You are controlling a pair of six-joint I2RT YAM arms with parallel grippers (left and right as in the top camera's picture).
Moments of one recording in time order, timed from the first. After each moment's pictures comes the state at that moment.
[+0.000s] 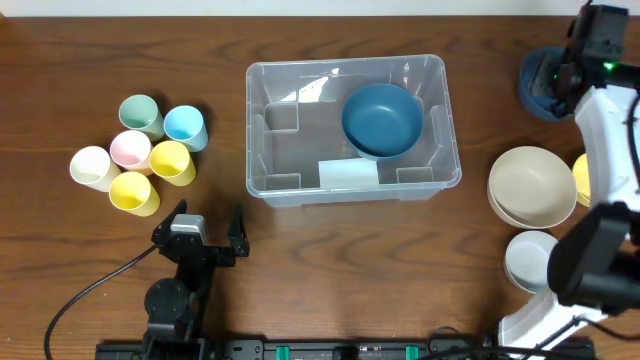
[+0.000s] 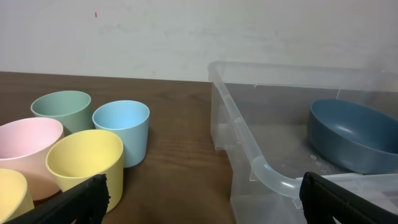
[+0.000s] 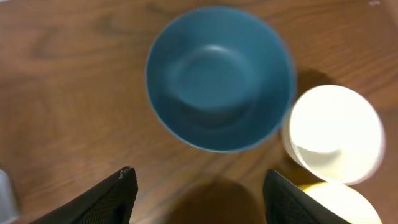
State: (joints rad) left arm -0.10 0.01 0.02 -0.11 0.02 -0.12; right arm -0.20 1.89 1.64 -0.70 0.18 0.09
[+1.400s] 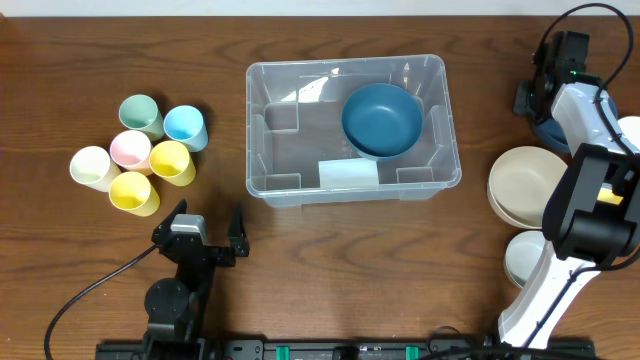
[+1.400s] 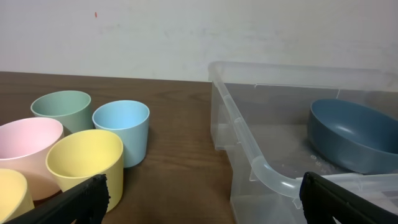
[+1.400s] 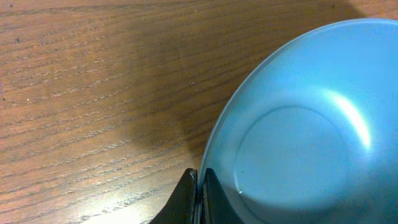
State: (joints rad) left arm -0.10 0.01 0.02 -0.11 0.02 -0.12; right arm -0.23 2.16 1.64 -0.55 0.15 -0.03
